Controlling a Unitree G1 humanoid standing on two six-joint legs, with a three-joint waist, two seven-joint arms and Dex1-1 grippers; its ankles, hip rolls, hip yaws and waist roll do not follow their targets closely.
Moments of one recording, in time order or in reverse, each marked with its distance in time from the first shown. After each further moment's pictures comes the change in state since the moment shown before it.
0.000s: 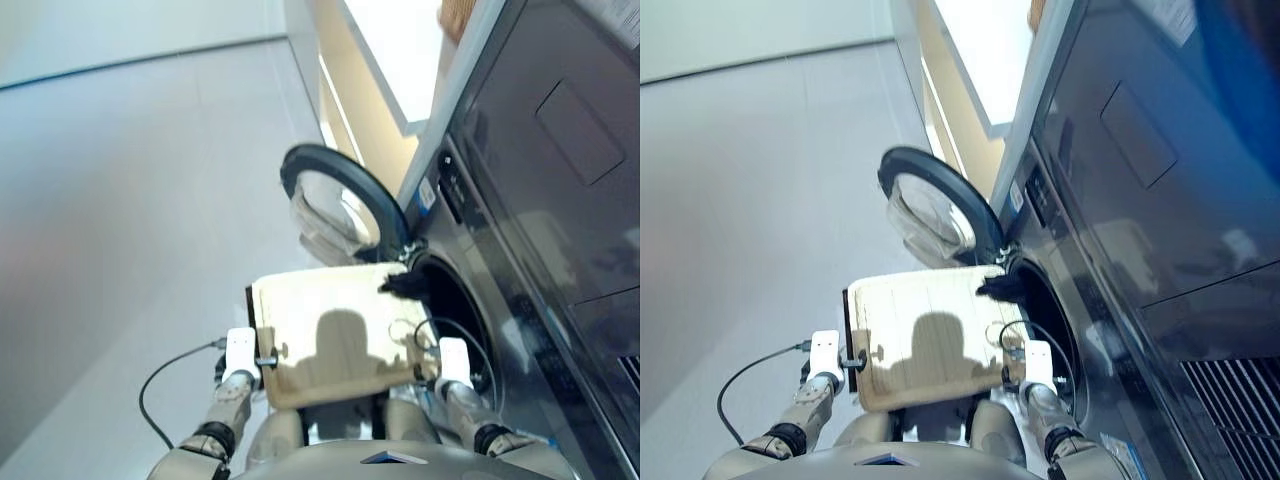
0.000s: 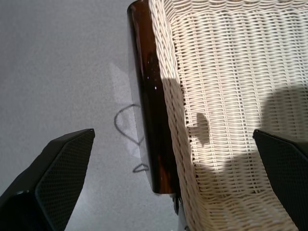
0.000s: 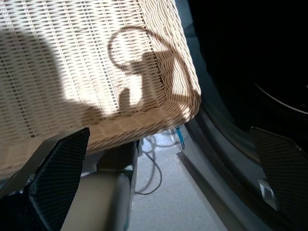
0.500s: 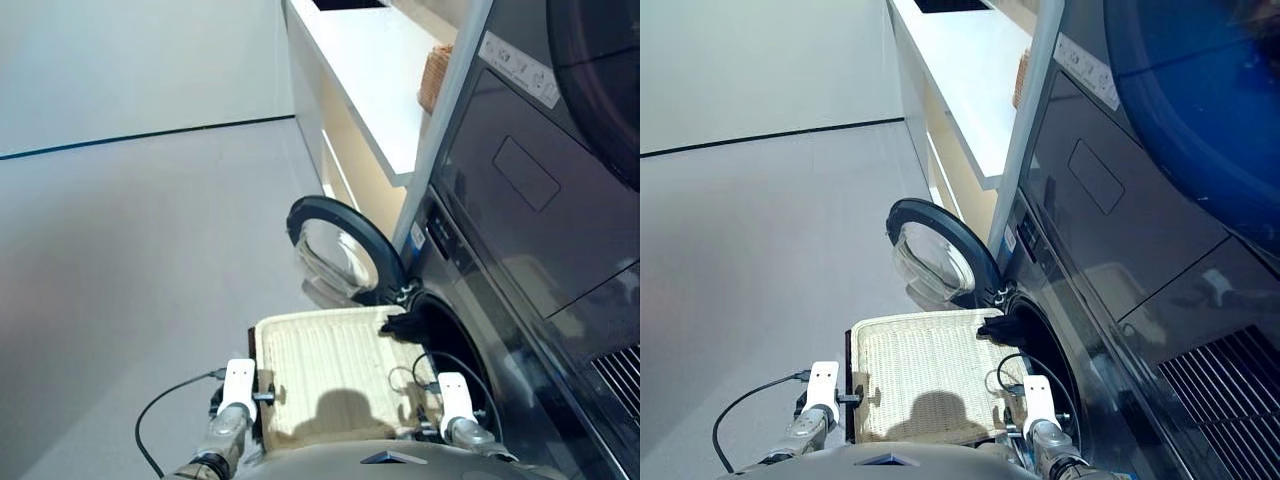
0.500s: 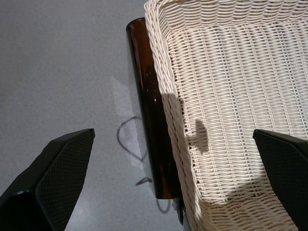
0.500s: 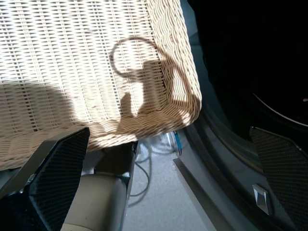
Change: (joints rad) left arm 0.056 -0.004 0.013 0.009 0.058 0.004 -0.011; right arm 0.060 0.002 0.008 -0.002 -0.085 0.018 0.000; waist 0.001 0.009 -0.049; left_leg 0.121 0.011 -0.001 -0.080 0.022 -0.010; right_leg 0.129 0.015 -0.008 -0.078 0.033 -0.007
